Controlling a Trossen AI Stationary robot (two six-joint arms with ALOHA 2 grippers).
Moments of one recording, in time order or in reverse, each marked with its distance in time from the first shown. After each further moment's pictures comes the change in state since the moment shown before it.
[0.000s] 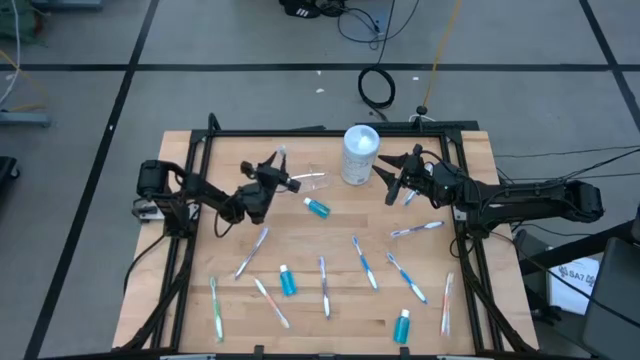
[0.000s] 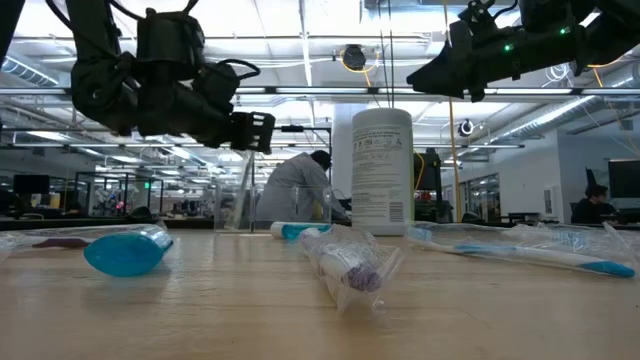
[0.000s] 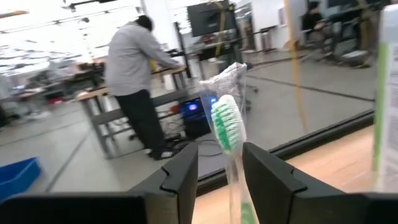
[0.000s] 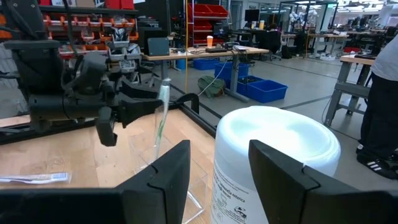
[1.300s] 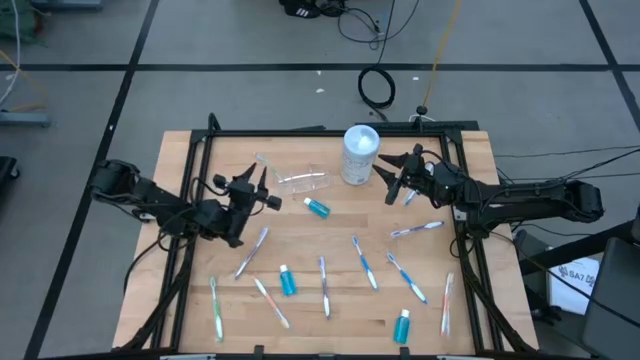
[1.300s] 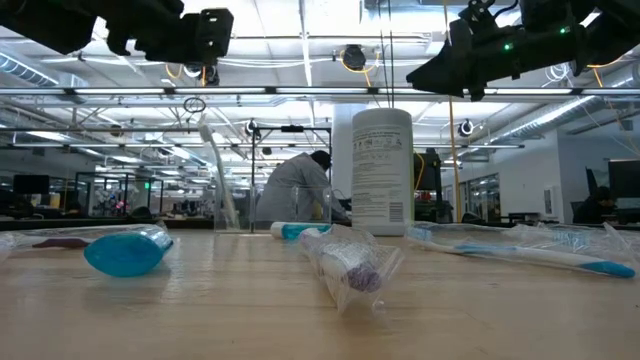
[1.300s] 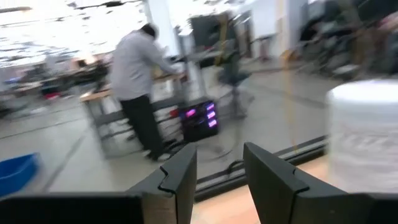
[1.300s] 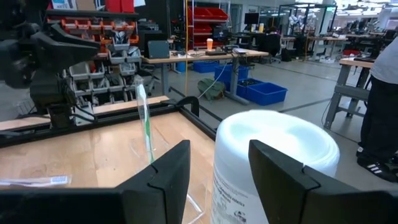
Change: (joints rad) left arm -0.365 -0.375 0.020 -0.004 -0.298 0.330; right arm 0.000 0.000 0.000 0.016 0.000 -0.005
